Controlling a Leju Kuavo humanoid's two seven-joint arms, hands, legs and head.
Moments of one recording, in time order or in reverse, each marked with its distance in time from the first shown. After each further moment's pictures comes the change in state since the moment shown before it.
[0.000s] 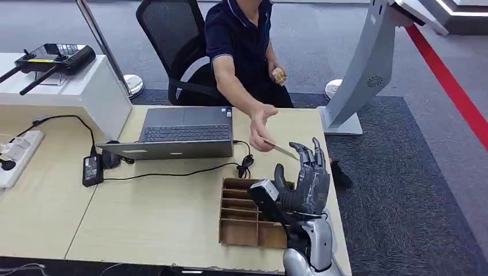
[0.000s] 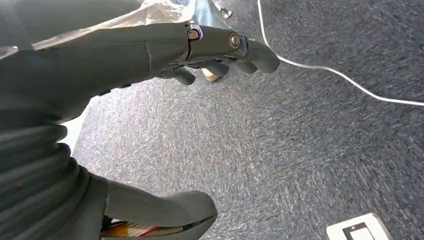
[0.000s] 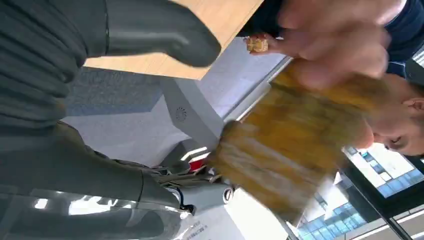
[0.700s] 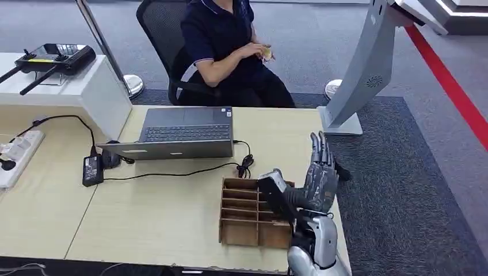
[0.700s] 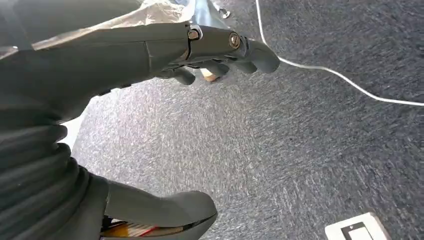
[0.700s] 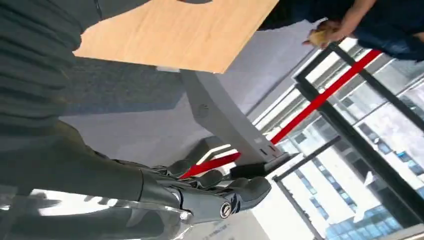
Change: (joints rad) left arm 0.000 0.000 0.000 0.000 0.000 -0.003 -0.010; right arm -0.032 -0.054 0.016 -0.002 0.002 0.002 0.163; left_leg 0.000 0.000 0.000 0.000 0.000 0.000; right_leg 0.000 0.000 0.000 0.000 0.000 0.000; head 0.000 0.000
